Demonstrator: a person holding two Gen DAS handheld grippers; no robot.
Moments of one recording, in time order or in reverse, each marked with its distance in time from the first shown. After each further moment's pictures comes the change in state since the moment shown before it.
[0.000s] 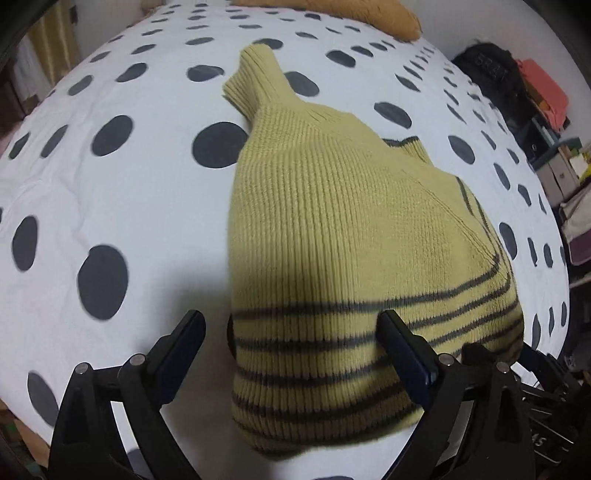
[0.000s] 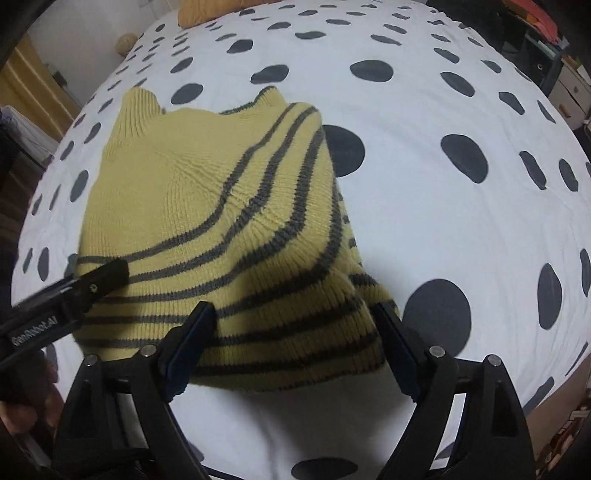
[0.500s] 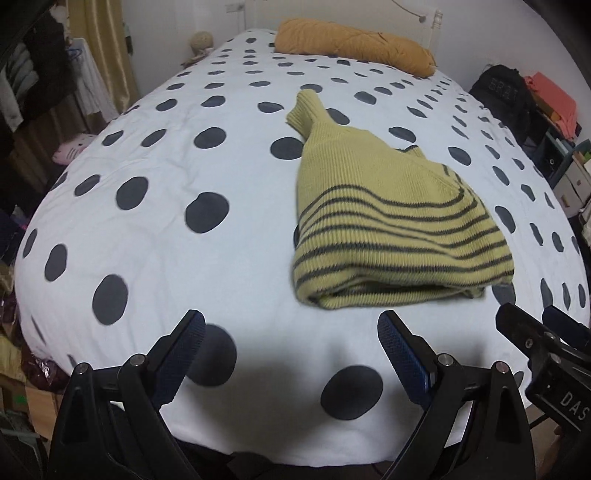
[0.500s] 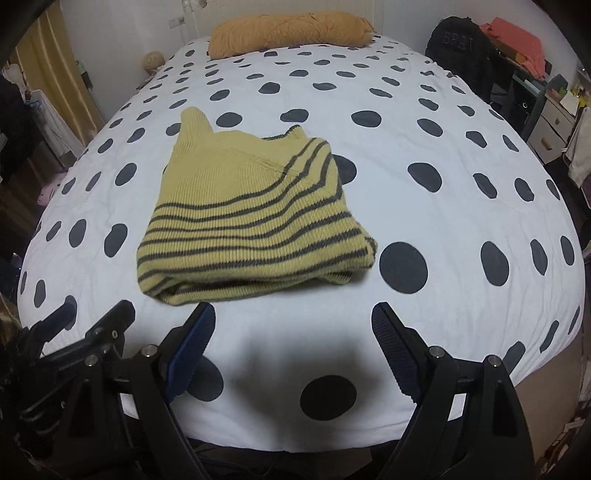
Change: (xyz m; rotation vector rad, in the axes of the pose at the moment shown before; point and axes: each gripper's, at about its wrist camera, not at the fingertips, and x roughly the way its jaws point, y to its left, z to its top) left arm -0.095 -0.003 -0.118 -0.026 -0.187 0.183; right arm -0.089 0.032 -0.077 -0.090 -0.156 -0.040
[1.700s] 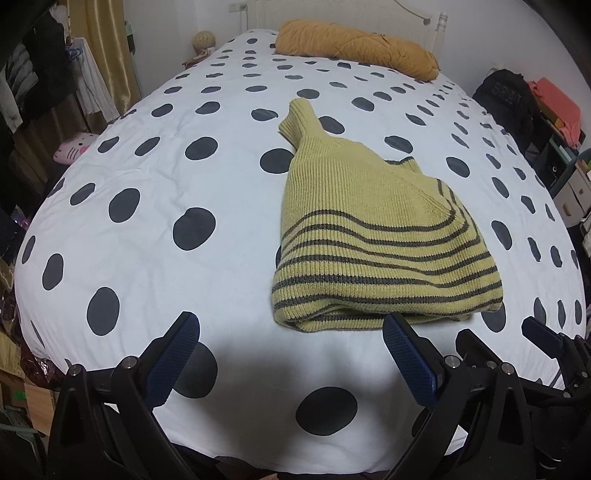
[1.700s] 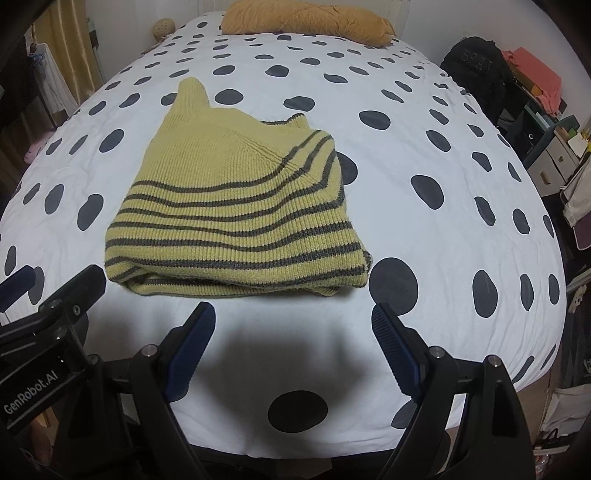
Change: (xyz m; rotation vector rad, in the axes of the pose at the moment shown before) left arm 0.003 -0.014 0.031 -0.010 0.011 -0.014; right arm 0.024 0.008 0.016 -0.128 0.048 -0.095
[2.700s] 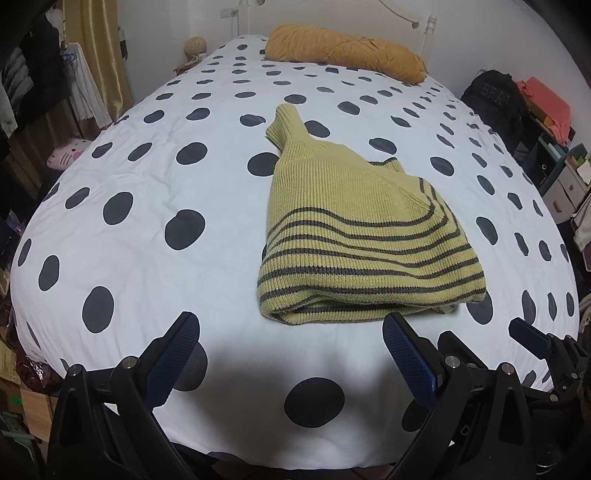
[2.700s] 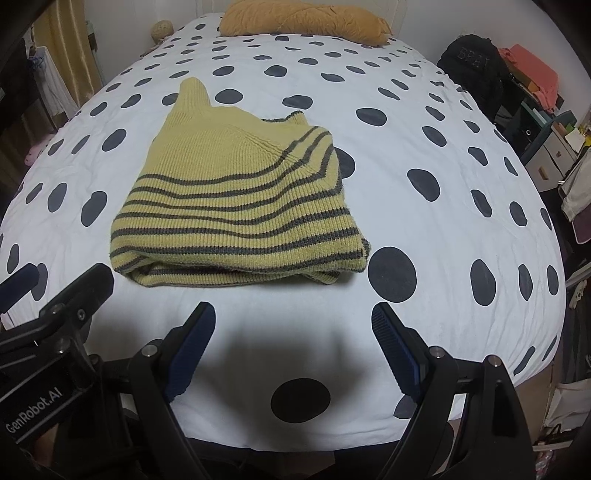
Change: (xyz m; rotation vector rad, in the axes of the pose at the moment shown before) left arm -0.012 -0.005 -0.009 0.025 -0.023 -0.040; right arm -0.008 0.001 -0.011 0.009 -0.003 -0.002
